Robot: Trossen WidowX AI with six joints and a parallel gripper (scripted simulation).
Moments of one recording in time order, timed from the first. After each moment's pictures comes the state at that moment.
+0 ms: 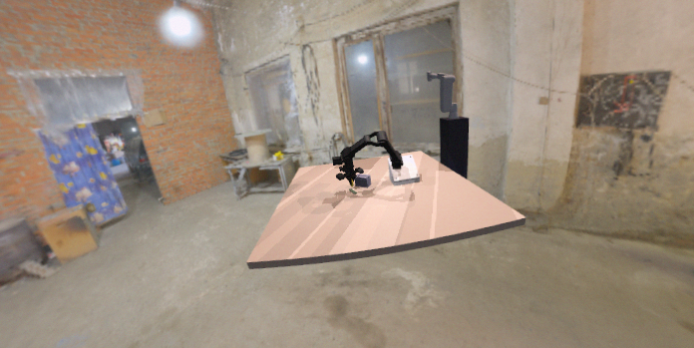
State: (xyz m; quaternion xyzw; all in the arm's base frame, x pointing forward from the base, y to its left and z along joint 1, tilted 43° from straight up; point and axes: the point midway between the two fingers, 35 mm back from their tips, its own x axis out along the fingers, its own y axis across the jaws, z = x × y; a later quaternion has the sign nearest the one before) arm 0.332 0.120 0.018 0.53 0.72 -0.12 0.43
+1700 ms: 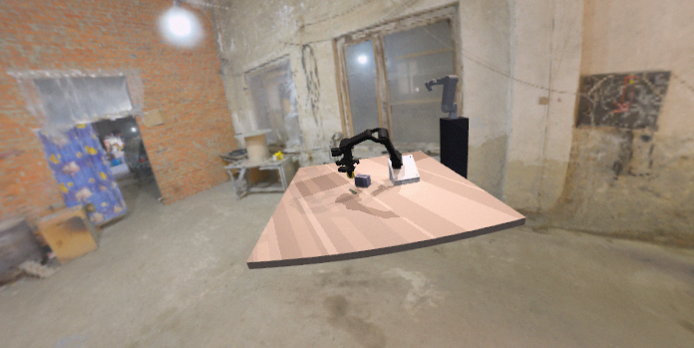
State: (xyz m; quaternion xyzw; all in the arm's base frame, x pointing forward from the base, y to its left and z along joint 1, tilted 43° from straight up) arm 0.334 0.081 0.060 0.40 0.73 0.08 0.55
